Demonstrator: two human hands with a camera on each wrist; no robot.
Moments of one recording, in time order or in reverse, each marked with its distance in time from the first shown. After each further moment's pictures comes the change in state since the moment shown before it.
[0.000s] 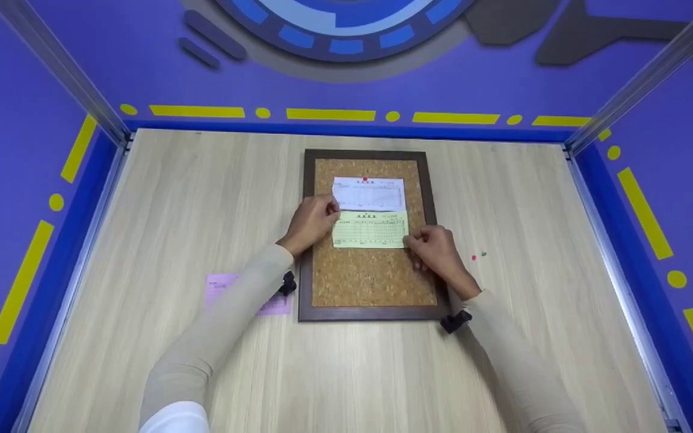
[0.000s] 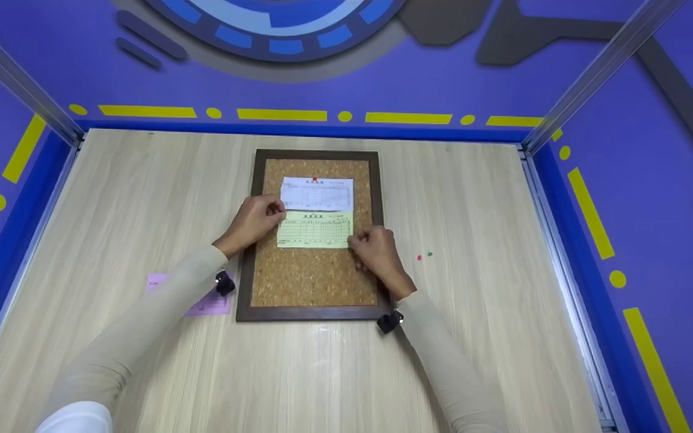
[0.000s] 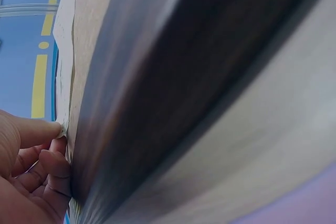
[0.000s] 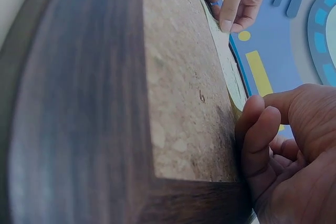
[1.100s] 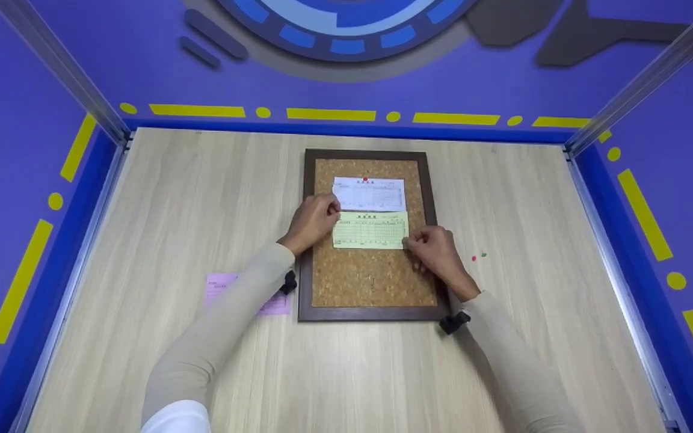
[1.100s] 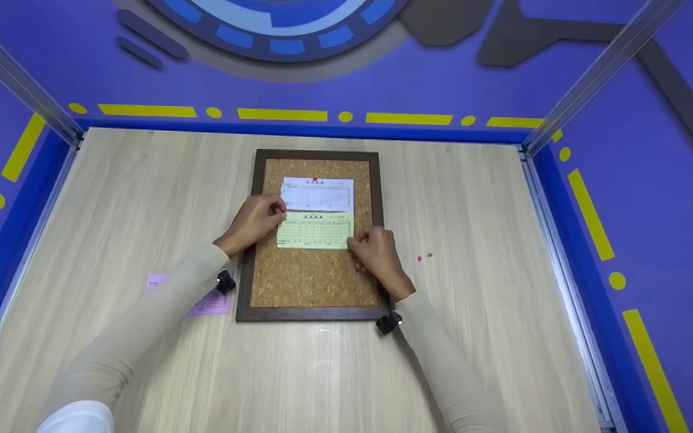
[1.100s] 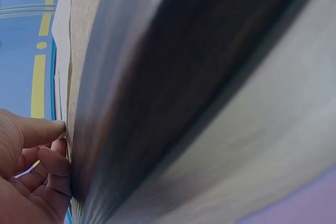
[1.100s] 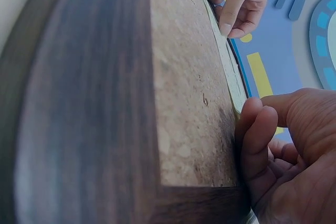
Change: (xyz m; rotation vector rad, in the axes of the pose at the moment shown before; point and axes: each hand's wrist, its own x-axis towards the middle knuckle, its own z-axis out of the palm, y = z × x) left_hand 0.005 -0.012 0.007 0.017 0.023 0.081; right_hand 0.000 0.001 0.001 -0.009 0.023 -0.024
